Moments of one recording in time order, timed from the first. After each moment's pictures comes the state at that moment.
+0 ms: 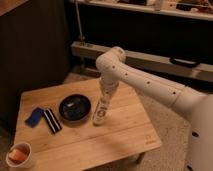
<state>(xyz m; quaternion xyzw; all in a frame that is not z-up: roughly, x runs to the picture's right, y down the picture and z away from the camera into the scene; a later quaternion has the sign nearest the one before) 0.018 0.024 0.777 -0.24 -0.15 -0.42 0.86</state>
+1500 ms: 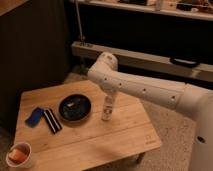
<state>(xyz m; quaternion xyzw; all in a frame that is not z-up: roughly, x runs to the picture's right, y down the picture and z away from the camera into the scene) 0.039 0.021 0.767 -0.21 -0.01 -0.43 0.88</state>
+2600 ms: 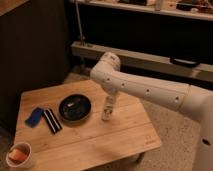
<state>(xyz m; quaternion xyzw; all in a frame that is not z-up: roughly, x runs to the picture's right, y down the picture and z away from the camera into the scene) 0.043 0.022 0.764 -0.21 -0.01 -0.41 0.89</state>
